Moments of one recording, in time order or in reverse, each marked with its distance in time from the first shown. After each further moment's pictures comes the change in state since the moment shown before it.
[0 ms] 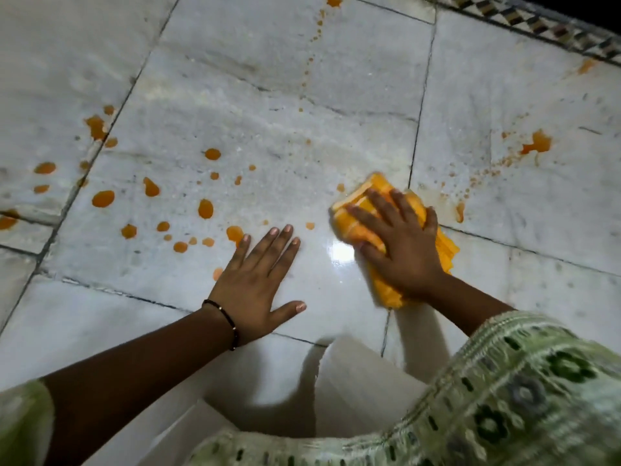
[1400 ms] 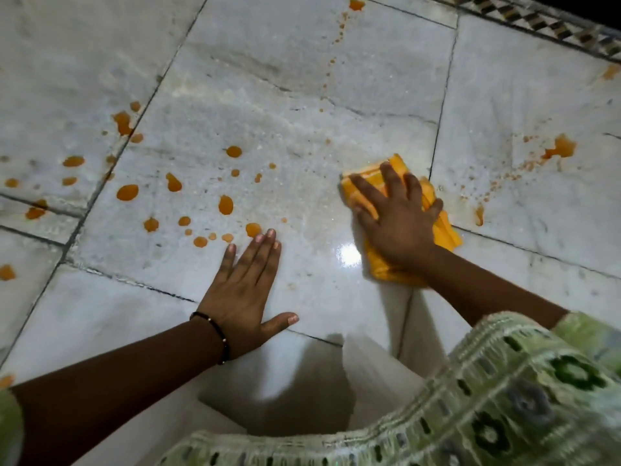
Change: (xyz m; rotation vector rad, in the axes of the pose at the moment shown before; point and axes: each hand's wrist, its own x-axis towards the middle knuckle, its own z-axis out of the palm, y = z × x) left_hand -0.032 -0.016 0.006 0.071 -0.003 -0.119; right_hand 0.045 -0.036 -0.009 0.023 -0.067 0.221
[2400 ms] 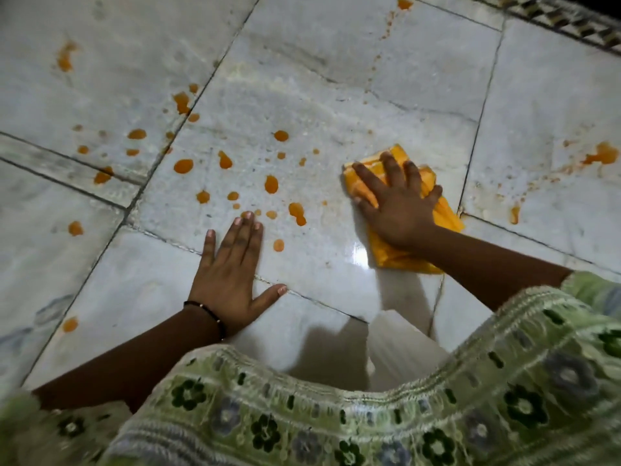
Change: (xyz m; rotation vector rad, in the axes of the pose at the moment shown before) left_hand -0.049 -0.036 0.000 -0.054 0.044 -0.262; right_hand 0.005 -0.048 0.005 -0.036 -0.059 -0.111
